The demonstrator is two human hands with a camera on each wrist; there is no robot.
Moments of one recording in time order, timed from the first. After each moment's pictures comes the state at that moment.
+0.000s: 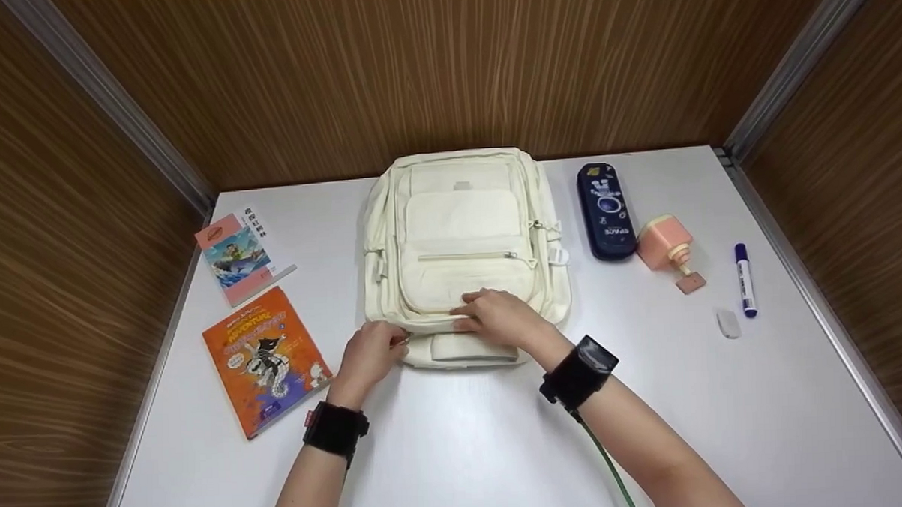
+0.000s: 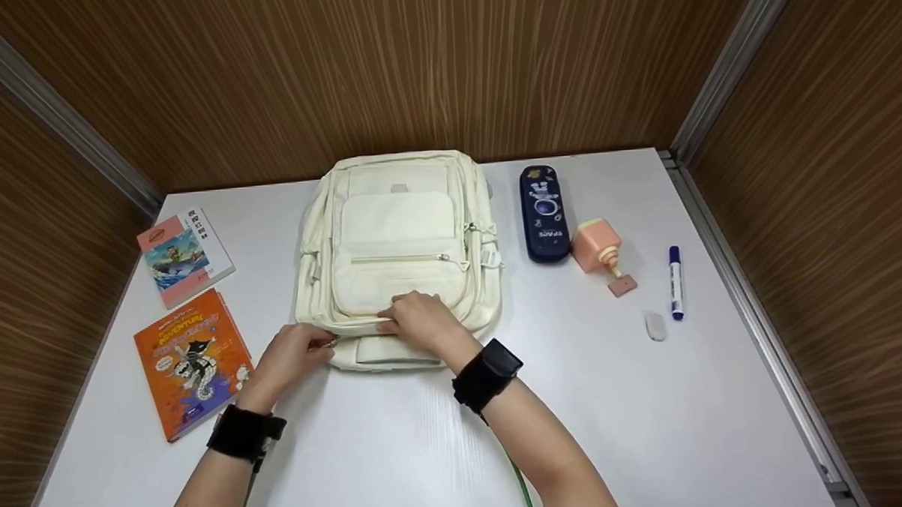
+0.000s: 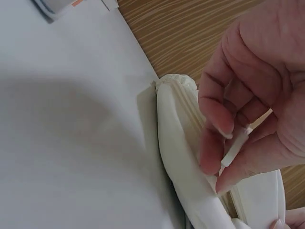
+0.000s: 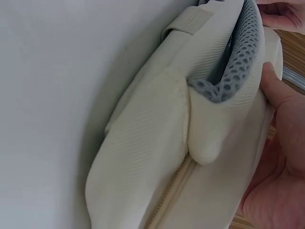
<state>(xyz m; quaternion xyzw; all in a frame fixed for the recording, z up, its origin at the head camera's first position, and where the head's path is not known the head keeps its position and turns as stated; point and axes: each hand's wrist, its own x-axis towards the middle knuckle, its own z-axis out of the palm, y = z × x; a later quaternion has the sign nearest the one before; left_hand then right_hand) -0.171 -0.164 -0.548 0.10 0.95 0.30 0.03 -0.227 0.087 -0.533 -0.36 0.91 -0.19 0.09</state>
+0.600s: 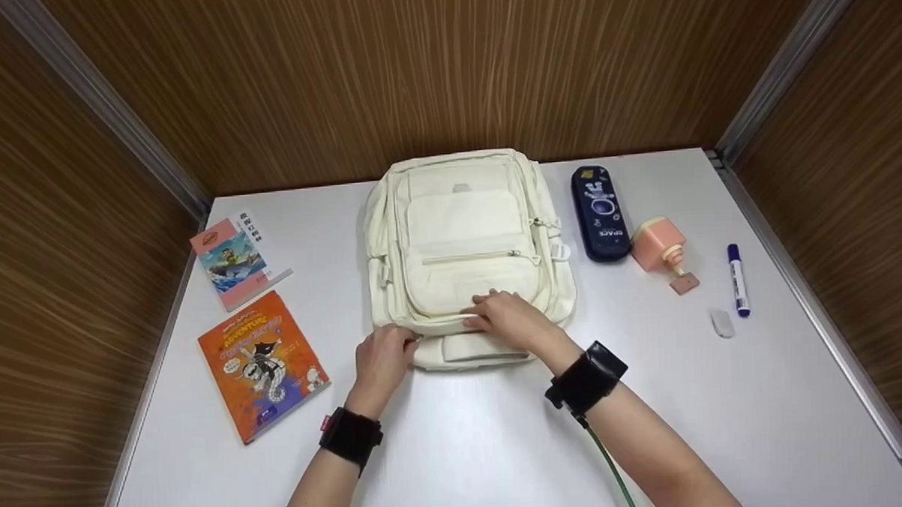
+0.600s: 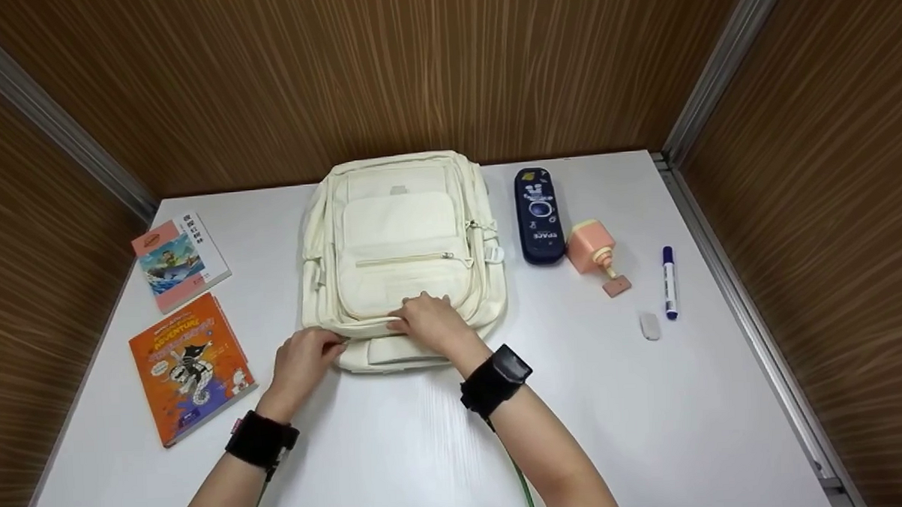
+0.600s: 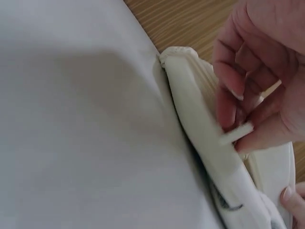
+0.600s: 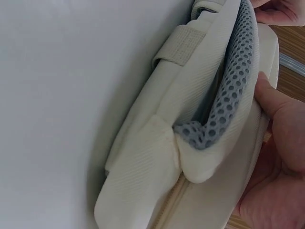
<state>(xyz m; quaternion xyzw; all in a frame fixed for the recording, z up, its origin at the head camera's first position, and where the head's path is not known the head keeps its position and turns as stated) -0.165 -0.136 -0.563 0.08 0.96 0.25 -0.08 -0.223 0.106 -0.532 -0.32 0.92 -0.20 0.10</state>
